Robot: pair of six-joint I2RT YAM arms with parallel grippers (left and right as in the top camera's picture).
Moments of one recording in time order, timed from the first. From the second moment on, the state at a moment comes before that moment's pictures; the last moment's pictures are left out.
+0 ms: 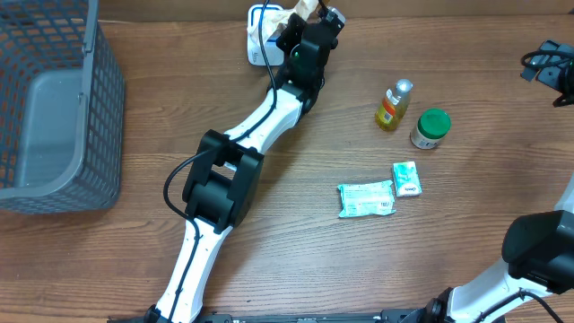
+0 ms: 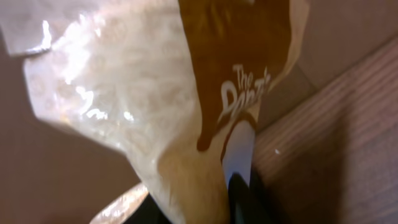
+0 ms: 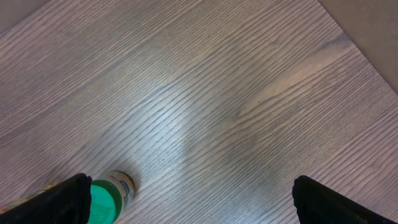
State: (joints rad) left arm -0.52 2.47 1.99 0.16 -0.61 0.62; right arm -0.40 1.88 2.08 -1.29 0.14 0.21
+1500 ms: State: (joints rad) left arm -0.52 2.26 1.97 -1.25 0.16 -0.37; right arm -0.40 1.88 2.08 -1.29 0.14 0.21
